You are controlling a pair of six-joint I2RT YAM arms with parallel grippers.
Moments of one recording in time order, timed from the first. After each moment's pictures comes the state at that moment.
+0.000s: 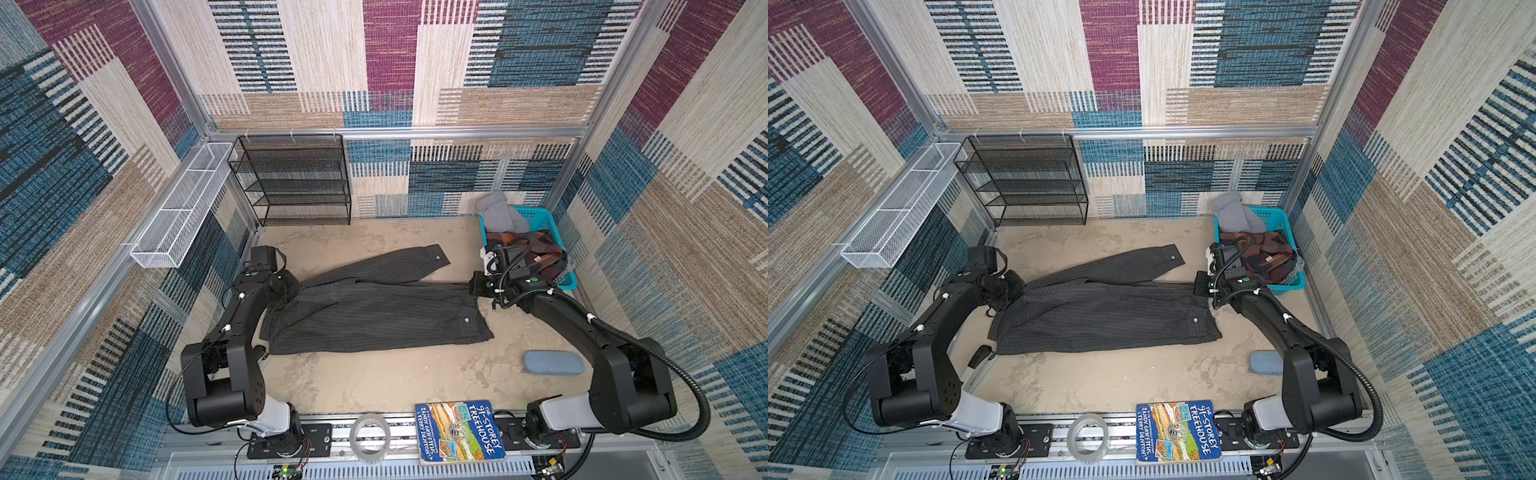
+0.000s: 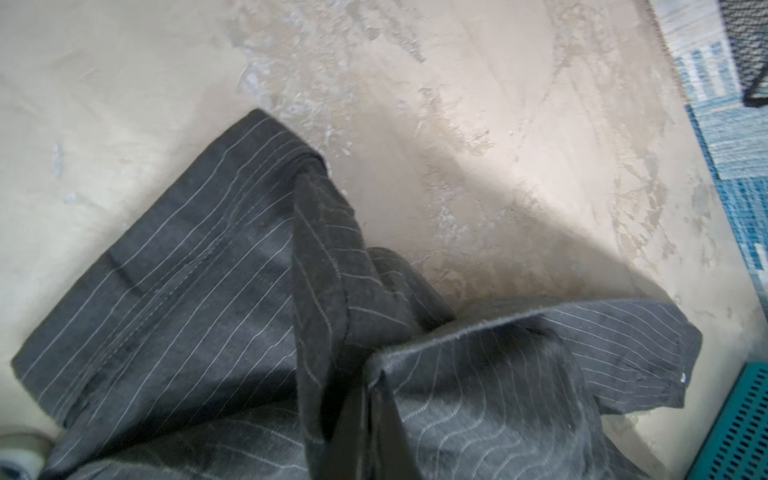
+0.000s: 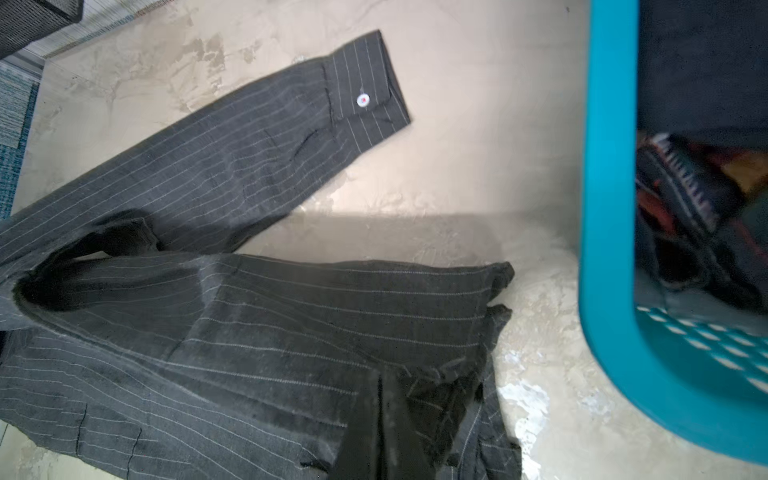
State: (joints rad) left arm 0.16 1.50 1.05 -0.61 0.11 -0.65; right arm 0.22 1.41 0.94 -0.40 -0.17 0.36
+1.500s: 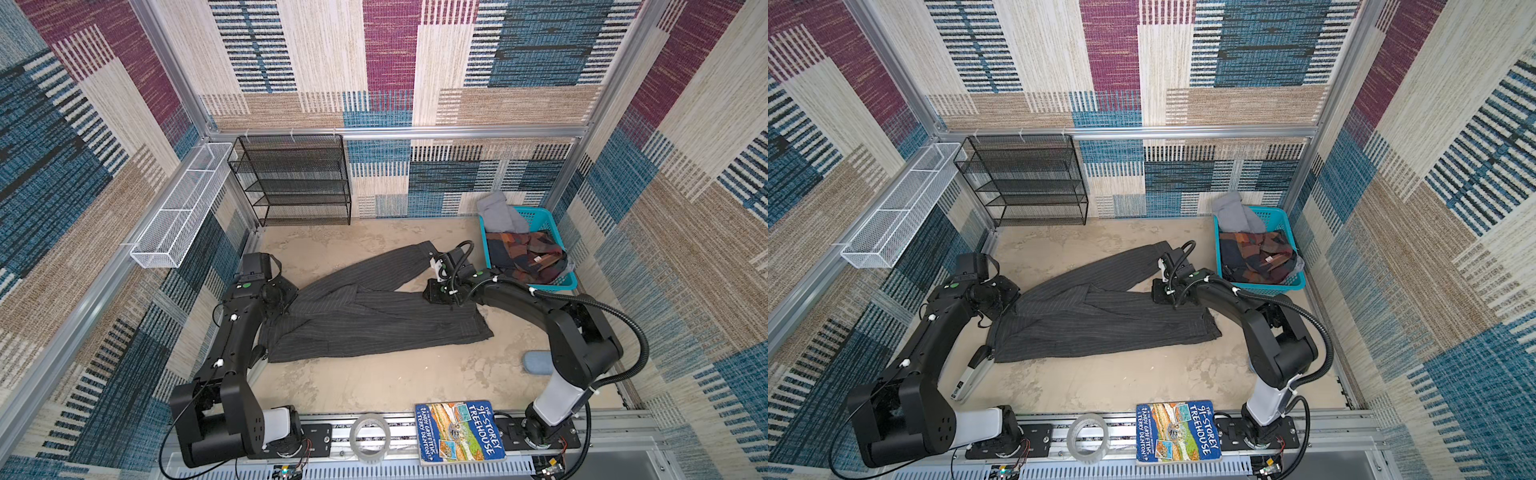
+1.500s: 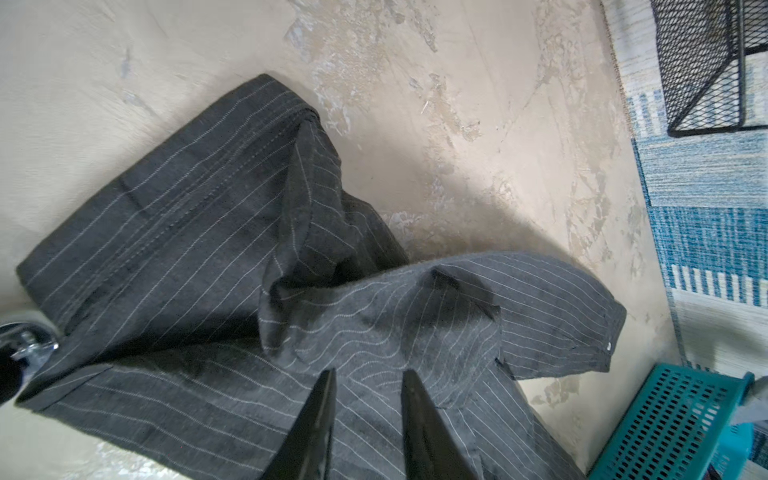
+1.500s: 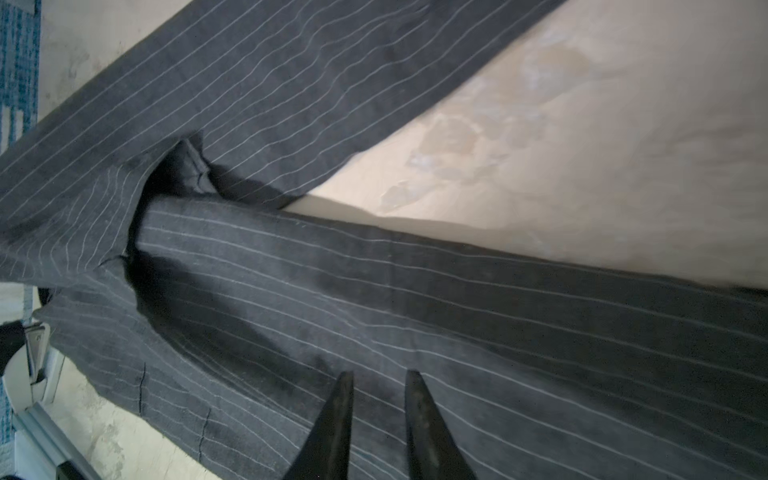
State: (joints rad) left arm 0.16 1.34 1.01 -0.71 0.15 -0.79; right arm 0.52 1.74 1.14 -0.38 -0.23 0.50
